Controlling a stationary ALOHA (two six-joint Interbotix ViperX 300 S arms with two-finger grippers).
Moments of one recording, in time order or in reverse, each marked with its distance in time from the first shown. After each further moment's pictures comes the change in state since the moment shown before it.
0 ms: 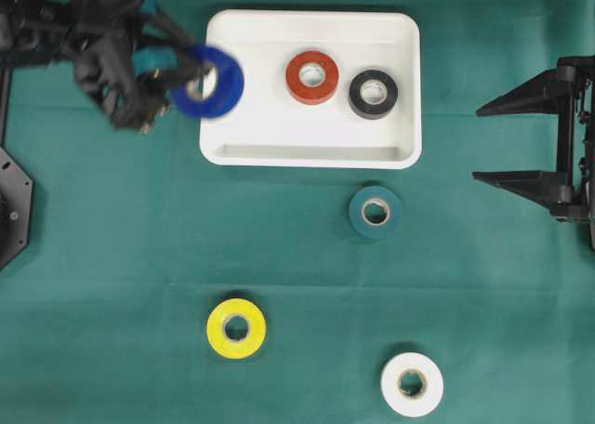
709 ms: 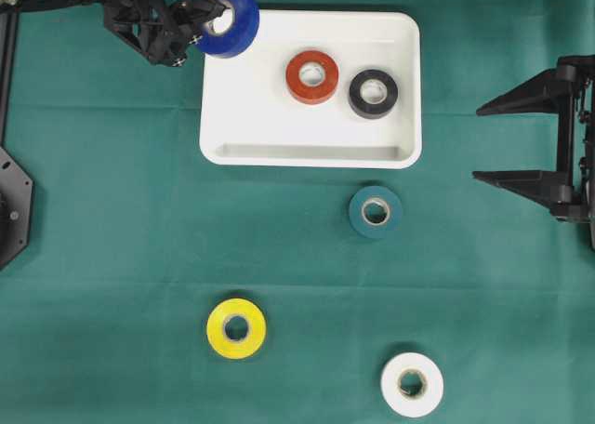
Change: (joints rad) left arm 0.135 0.118 -0.078 0.000 -0.018 0.000; right arm 0.000 0.002 0.000 -0.003 0.000 -0.002
